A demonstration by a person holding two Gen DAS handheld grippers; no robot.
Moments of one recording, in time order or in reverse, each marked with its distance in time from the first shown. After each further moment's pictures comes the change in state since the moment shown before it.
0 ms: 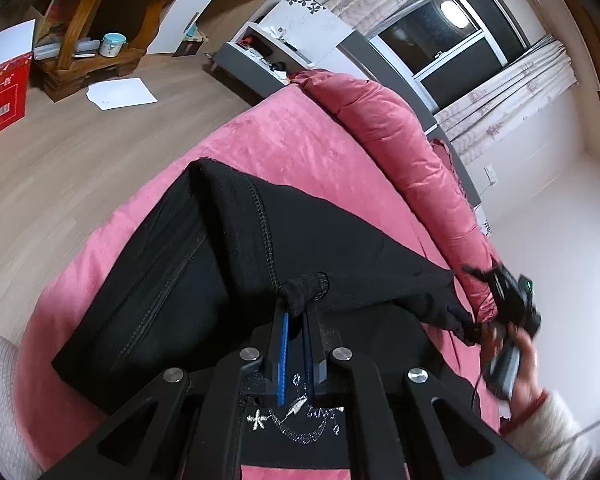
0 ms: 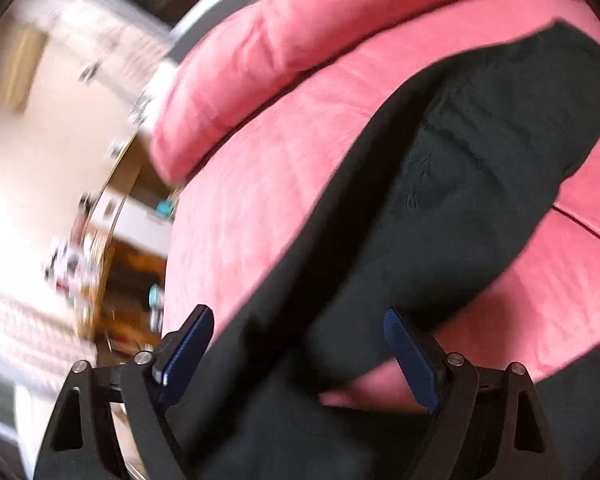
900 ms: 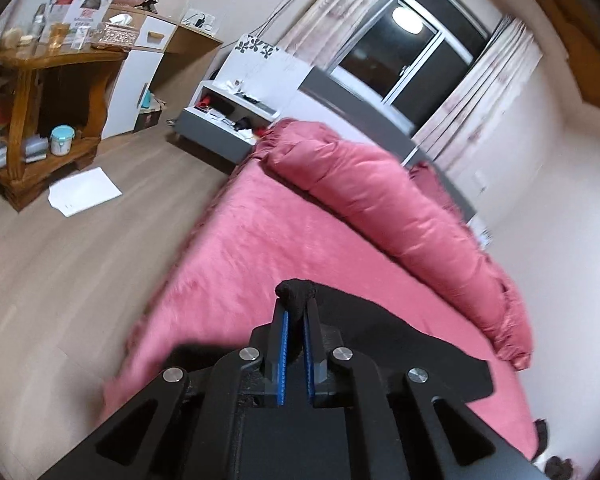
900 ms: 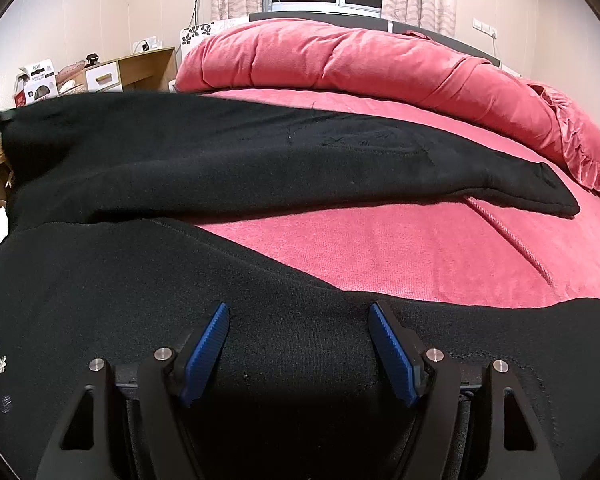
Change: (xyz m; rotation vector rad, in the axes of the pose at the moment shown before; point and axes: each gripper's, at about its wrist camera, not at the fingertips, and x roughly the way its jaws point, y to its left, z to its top) left arm 0.046 -0.060 0.163 0.179 -0.159 -0.023; right arm -0.023 -0.029 -0.155 -0.696 -0.163 -0.345
